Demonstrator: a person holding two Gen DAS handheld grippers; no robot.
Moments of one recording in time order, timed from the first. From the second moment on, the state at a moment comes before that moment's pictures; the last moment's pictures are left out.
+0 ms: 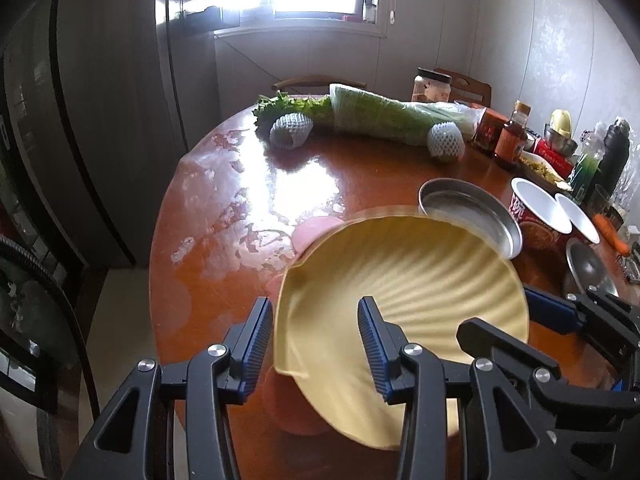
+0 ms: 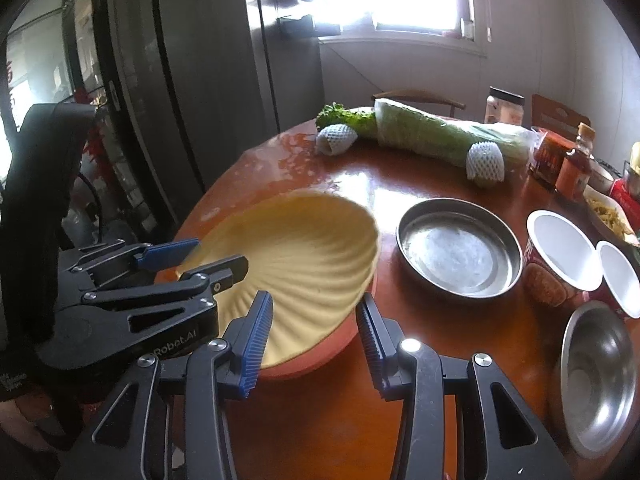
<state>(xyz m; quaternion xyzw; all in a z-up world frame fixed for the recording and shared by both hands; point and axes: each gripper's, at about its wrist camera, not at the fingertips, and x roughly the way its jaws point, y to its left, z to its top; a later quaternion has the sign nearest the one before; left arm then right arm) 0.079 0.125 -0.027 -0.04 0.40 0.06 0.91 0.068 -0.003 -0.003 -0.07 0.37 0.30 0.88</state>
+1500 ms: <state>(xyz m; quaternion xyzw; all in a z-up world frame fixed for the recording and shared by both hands) 0.120 0.167 -0.051 -0.02 0.41 0.08 0.91 0.092 0.031 -0.039 -0.06 0.39 0.29 0.87</state>
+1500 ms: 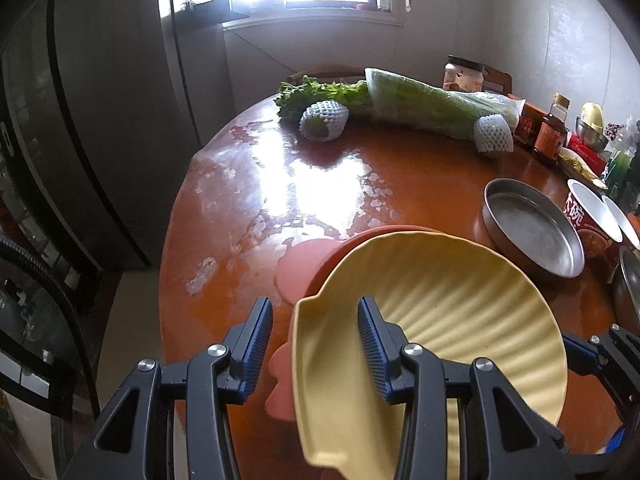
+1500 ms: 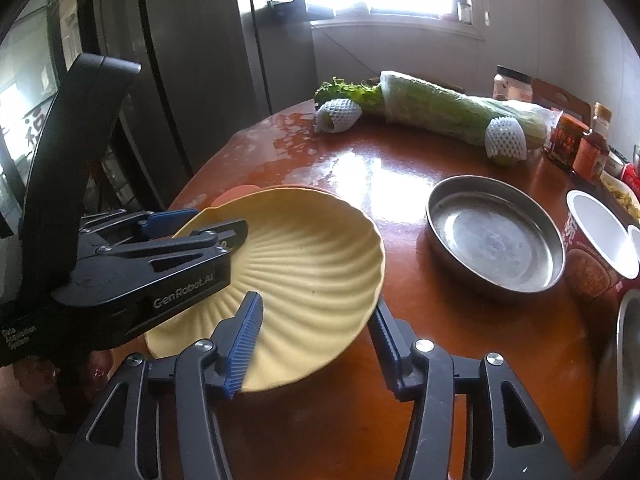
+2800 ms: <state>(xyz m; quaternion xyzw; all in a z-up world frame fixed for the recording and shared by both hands) 0.098 0.121 0.000 -0.03 0.37 0.05 0.93 0.099 -0.026 -0.009 -0.03 0.36 0.26 0.89</state>
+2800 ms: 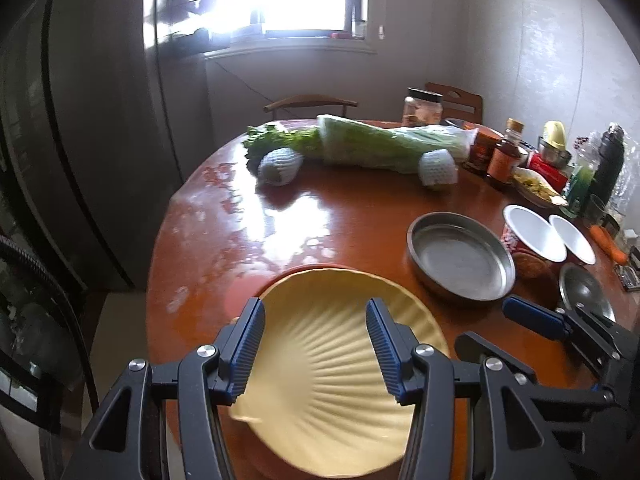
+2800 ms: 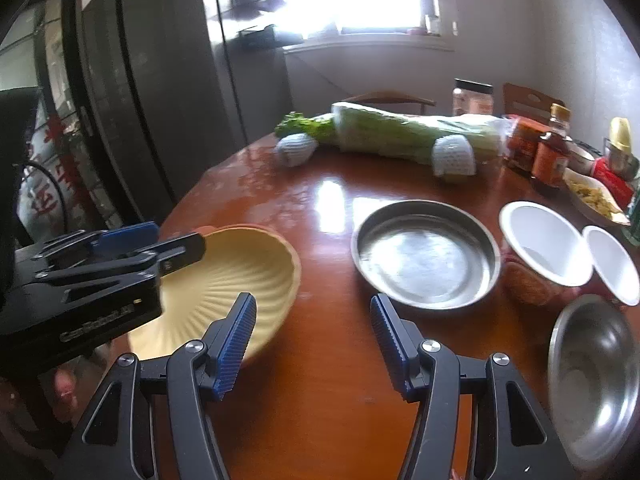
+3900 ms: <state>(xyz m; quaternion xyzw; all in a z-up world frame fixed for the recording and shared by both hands) 0.086 0.044 -0.015 0.00 0.41 -0.02 0.91 0.100 -0.053 -0.043 -0.13 0.43 0.32 0.83</state>
